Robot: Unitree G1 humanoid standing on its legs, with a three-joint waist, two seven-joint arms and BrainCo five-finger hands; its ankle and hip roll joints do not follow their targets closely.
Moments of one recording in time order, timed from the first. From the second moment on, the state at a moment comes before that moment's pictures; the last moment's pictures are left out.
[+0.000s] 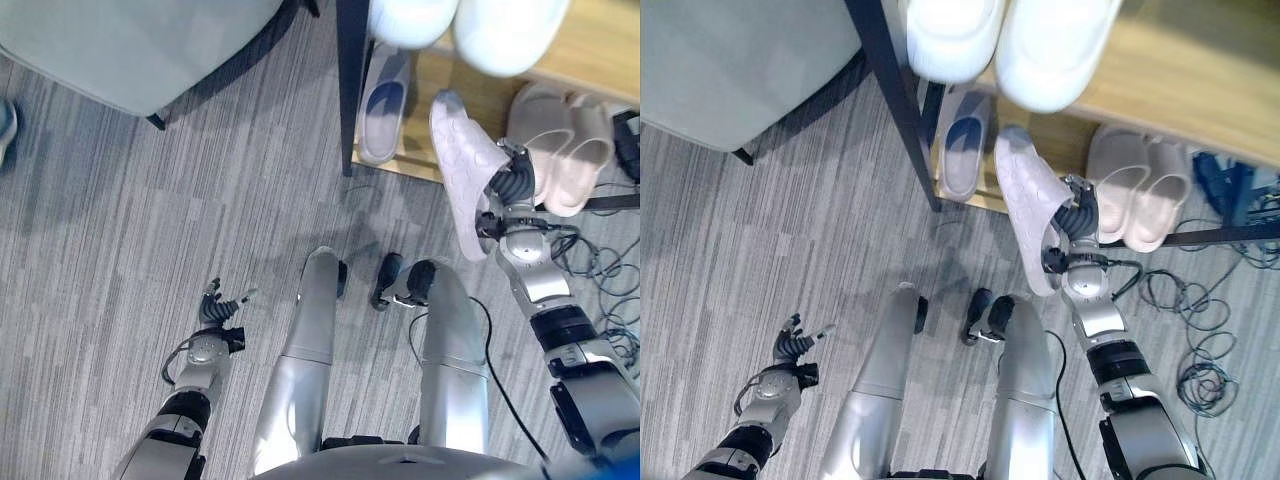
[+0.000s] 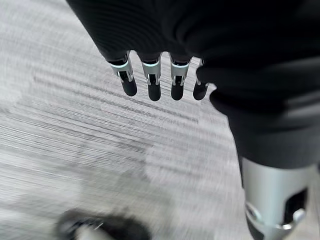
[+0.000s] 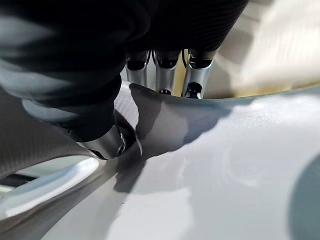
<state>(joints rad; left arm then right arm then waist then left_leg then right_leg) -0.23 0.37 -0.10 0.85 -0.42 -0.19 0.29 -0.57 -0.45 0.17 0.40 0.19 -0.18 -0.36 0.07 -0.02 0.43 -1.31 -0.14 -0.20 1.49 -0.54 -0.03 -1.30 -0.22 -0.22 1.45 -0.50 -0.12</state>
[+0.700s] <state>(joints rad) -0.28 0.50 -0.12 0.89 -0.56 -0.21 0.38 -1.11 -0.58 0.41 0.78 0.31 -0.10 -0.50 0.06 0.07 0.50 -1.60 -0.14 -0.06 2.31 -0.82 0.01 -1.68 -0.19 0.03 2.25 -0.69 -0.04</state>
